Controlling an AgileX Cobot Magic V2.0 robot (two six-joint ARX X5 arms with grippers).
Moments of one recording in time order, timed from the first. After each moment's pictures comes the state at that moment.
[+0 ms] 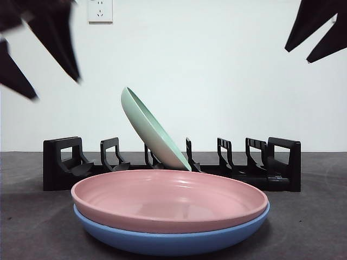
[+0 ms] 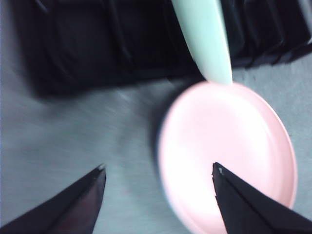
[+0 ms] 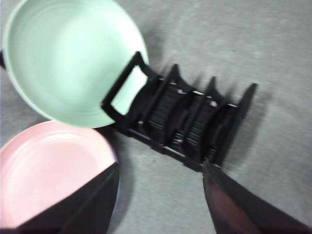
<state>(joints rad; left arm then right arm) -0.49 1.04 0.92 -0.72 0.10 -0.34 0.22 1.07 1.00 -0.64 -0.37 -0.03</state>
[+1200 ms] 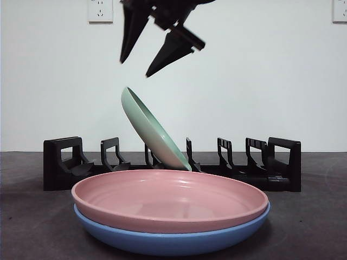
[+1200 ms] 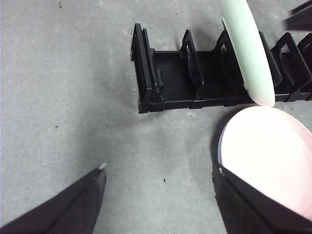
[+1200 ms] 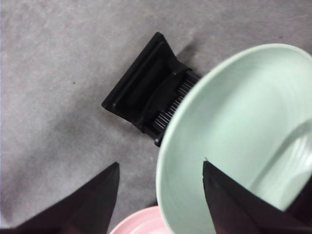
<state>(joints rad) -0.22 0.69 0.96 -0.98 0.10 -0.18 0.70 1.91 1.87 -0.84 -0.26 0.22</state>
